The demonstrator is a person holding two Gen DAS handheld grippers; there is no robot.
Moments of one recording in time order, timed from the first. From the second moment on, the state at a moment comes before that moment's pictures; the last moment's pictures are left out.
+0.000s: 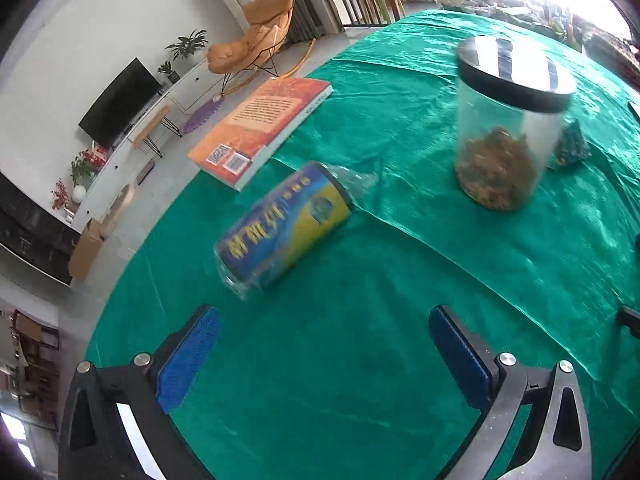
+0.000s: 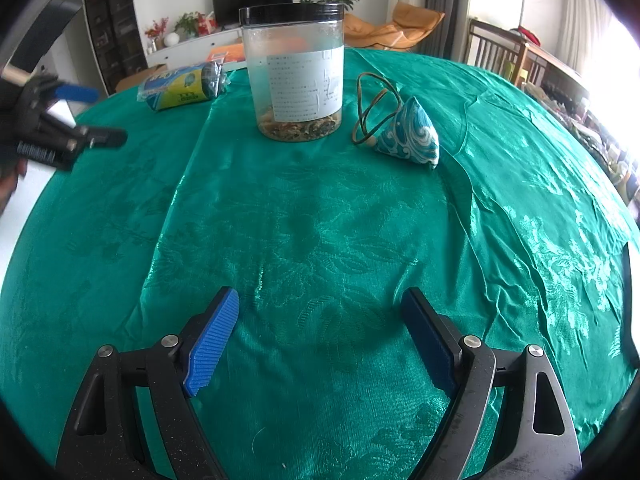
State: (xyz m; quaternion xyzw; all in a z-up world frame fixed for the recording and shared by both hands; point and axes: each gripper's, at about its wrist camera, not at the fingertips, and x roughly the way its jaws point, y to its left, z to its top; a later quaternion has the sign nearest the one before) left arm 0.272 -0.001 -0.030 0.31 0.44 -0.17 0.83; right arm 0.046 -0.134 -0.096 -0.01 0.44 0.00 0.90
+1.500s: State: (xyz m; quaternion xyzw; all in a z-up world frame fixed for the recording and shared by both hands) left arm 0.225 0.053 -0.093 -0.01 0.50 -0.04 0.87; right arm 0.045 -0.134 -0.095 -0.01 0.44 0.00 0.90
